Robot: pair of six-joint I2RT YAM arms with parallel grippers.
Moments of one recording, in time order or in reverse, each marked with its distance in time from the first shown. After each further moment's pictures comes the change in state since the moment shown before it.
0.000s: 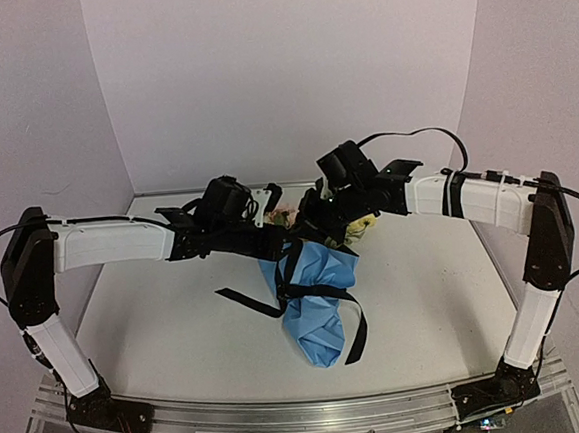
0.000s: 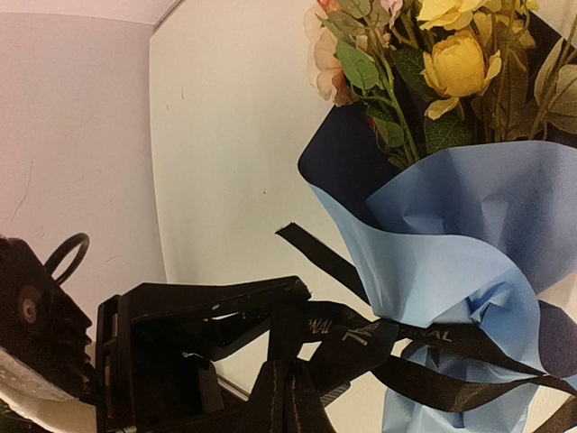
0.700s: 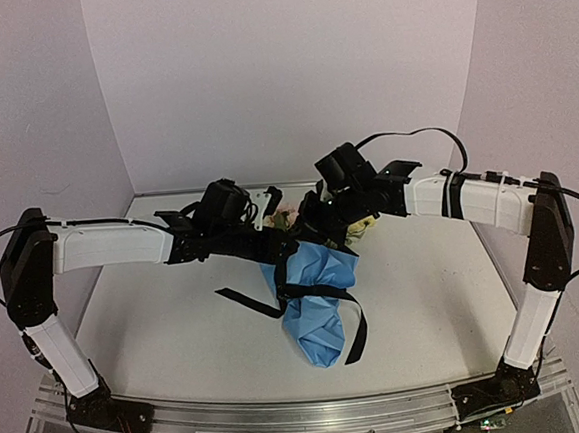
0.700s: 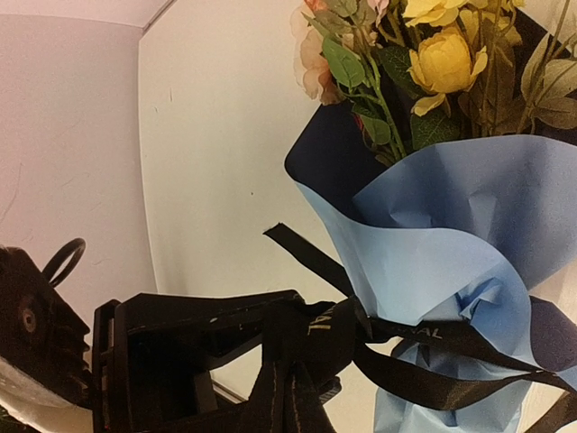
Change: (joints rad) left arm 0.000 -0.009 -0.031 0.026 0.029 -0.002; right arm 0.013 0.000 0.000 -0.022 0.034 -0.002
